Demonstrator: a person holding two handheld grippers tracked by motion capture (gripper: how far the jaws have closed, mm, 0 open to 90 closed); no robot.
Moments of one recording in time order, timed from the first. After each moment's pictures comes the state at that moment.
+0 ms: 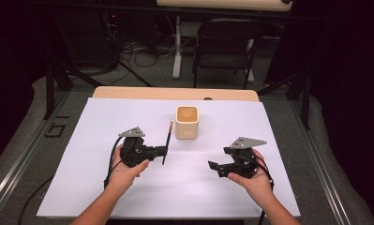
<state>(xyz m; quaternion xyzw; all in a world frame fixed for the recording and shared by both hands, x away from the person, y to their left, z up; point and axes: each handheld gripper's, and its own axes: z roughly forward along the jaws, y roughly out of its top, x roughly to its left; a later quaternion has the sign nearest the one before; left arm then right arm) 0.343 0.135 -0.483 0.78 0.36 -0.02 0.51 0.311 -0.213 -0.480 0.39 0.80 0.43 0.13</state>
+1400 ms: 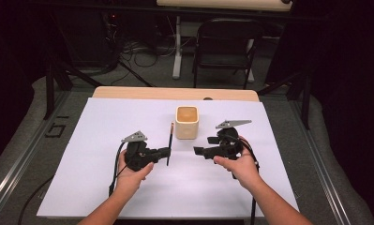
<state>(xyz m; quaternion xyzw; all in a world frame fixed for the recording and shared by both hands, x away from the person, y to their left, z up) 0.337 0.125 -0.498 0.76 0.38 -0.01 0.53 0.353 -0.175 -0.458 0.41 0.79 0.45 0.05</state>
